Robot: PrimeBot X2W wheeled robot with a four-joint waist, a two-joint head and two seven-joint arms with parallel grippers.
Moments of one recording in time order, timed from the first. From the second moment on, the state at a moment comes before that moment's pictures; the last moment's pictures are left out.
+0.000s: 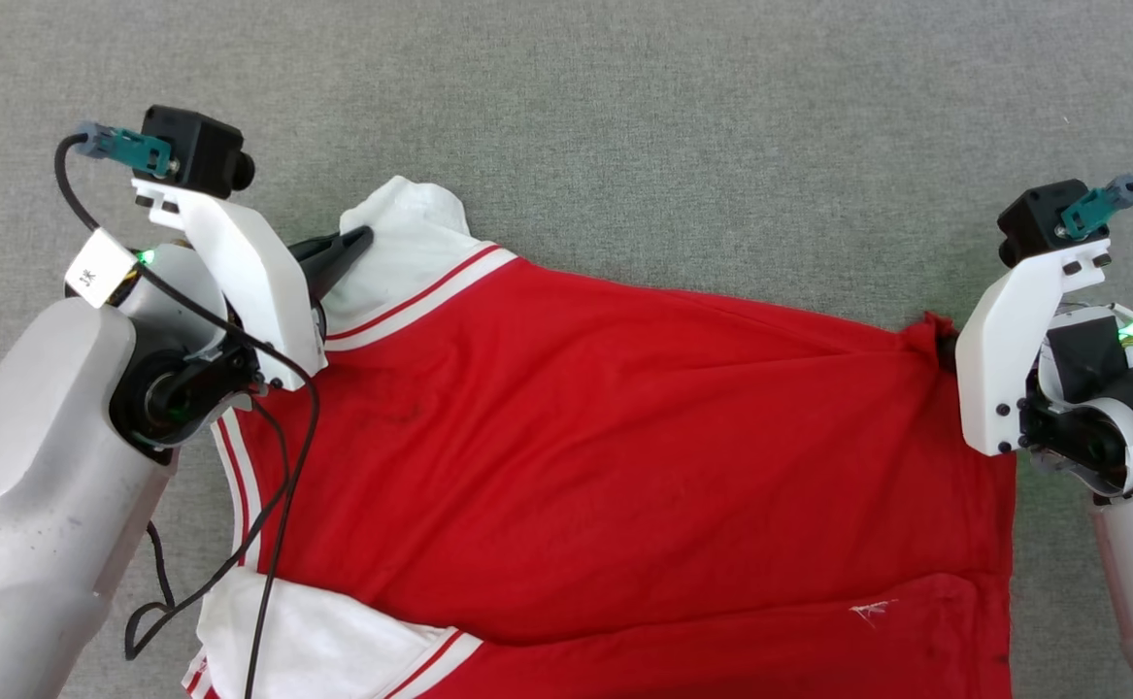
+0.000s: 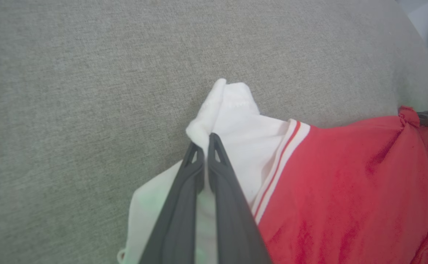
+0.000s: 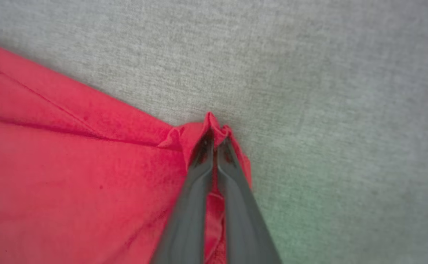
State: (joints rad) left arm -0.79 0.56 -0.57 0.34 -0.99 -0.13 0.45; right arm -0.55 -0.28 0.12 0.26 0.35 0.13 0.97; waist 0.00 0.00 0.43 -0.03
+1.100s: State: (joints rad) left arm -0.12 0.62 -0.53 0.13 -1.16 0.04 0.22; right arm -0.03 -0.11 -0.12 0.03 0.33 0.13 0.68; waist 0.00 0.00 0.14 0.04
